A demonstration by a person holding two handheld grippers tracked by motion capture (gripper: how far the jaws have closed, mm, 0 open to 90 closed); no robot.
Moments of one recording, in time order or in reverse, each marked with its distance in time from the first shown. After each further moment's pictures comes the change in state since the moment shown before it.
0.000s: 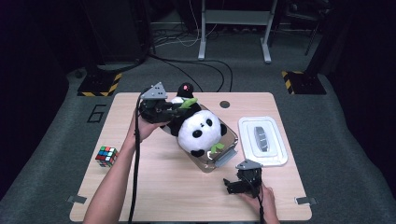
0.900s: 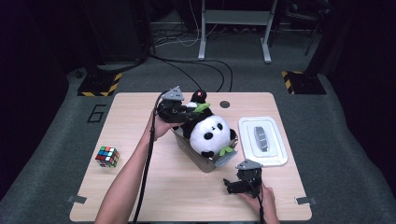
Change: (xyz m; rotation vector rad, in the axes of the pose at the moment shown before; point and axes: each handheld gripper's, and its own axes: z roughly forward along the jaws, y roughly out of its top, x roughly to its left) left arm 0.011 -0.015 0.059 0.052 -0.084 -0.029; right arm 0.000 0.000 0.000 0.000 0.000 0.000
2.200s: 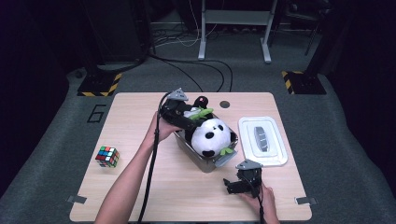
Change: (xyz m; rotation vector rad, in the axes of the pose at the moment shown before) left arm -0.012 0.005 0.006 0.078 0.063 -0.097; right arm 0.000 0.000 0.000 0.000 -0.002 0.000
